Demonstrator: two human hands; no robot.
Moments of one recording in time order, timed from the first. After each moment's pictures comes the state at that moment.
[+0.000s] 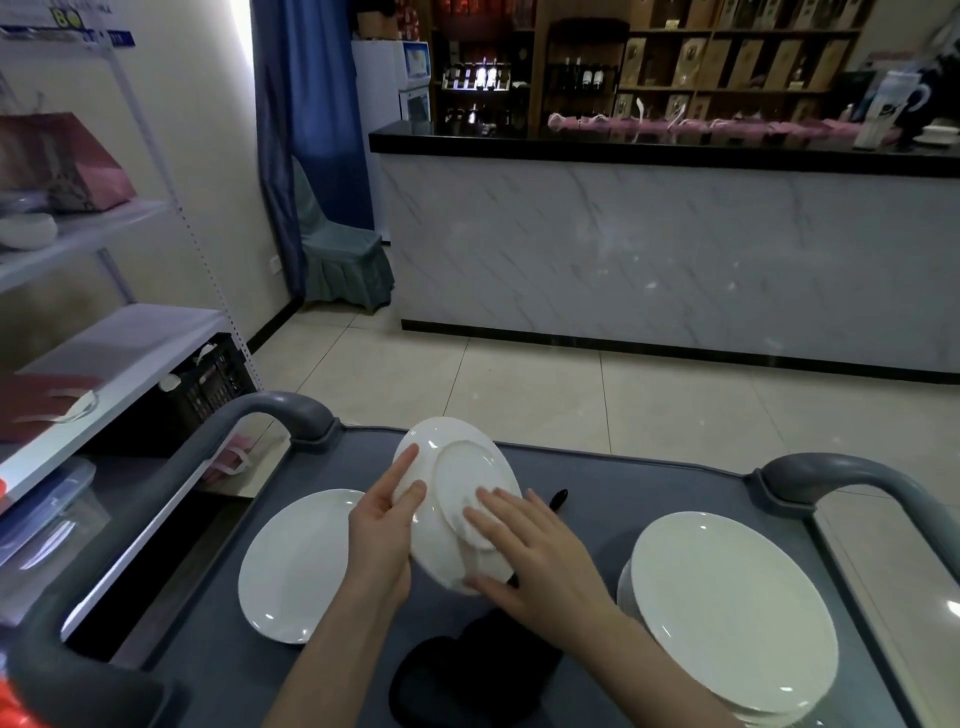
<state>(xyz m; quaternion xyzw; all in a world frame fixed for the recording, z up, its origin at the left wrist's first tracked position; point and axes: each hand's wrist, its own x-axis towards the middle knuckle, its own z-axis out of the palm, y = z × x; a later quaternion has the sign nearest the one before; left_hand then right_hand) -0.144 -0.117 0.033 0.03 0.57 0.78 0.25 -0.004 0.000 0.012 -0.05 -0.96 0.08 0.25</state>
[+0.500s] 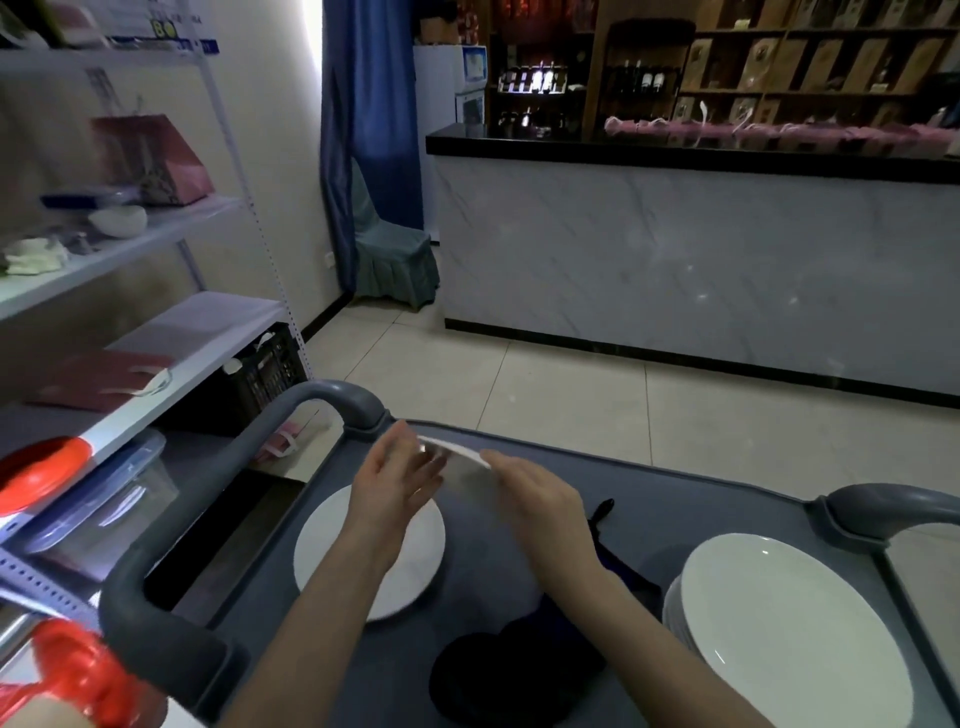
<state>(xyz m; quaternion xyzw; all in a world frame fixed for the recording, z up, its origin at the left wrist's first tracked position) -0.194 -0.150 0.049 0.03 0.55 0.79 0.26 -0.069 -0.022 0.037 -0.09 -0.90 0.16 0.39</state>
